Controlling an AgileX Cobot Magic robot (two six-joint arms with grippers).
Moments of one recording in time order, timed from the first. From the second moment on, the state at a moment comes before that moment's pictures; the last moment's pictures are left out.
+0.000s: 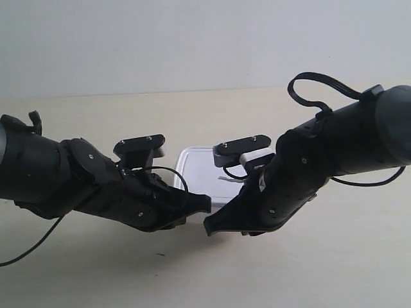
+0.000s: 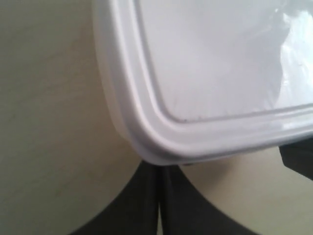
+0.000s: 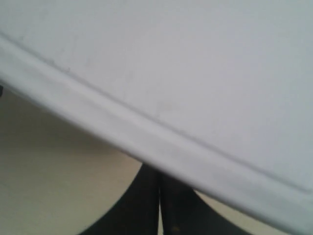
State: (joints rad) left arm -0.57 1.87 -0.87 -1.14 0.11 0.57; right arm 0.65 1.83 -0.91 0.03 0.40 0.23
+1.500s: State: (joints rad) left arm -0.47 1.71 -0.82 -1.11 0.13 0.57; right arm 0.59 1.99 -1.11 -0.04 0.41 0.32
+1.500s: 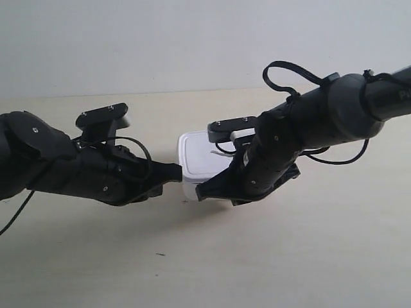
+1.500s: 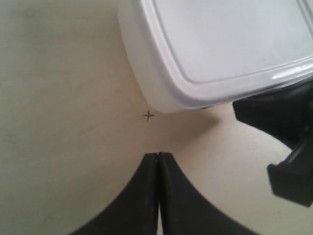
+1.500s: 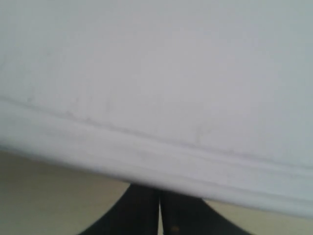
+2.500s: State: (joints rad) left arm -0.50 1.88 -0.96 -1.22 0.26 0.59; right arm 0.44 1.86 -1.06 -0.03 0.55 0.34
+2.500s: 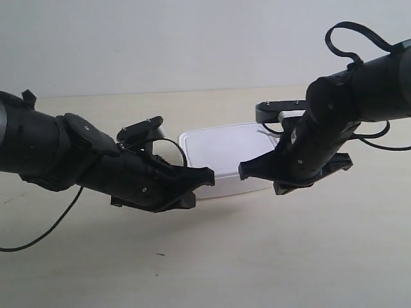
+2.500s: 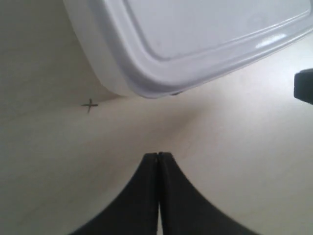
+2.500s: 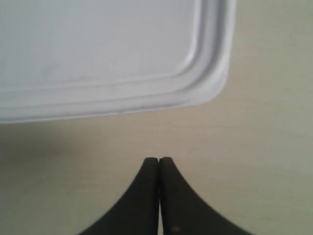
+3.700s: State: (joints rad) left arm -0.51 2.02 -1.10 -1.23 0.14 0.65; right arm 0.42 1.96 -1.06 0.15 0.32 0.25
